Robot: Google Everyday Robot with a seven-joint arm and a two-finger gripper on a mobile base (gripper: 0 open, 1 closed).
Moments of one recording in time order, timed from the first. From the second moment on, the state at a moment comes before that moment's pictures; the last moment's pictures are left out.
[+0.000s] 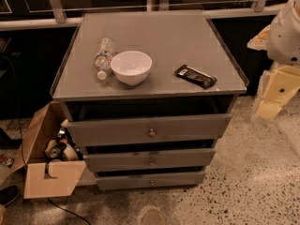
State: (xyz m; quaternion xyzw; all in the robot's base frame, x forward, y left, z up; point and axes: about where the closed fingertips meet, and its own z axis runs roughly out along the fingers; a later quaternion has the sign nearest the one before) arm 0.438 -0.217 0.976 -0.60 0.78 -0.03 0.16
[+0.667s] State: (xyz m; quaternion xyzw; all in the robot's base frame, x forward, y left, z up) arm 0.433 -0.216 0.957 -0.61 0.78 -0.04 0.16
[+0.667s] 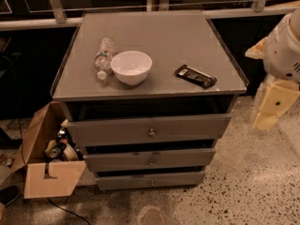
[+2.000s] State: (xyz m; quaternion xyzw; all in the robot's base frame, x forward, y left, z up) arm 0.404 -0.197 0.760 -0.63 0.77 0.03 0.10
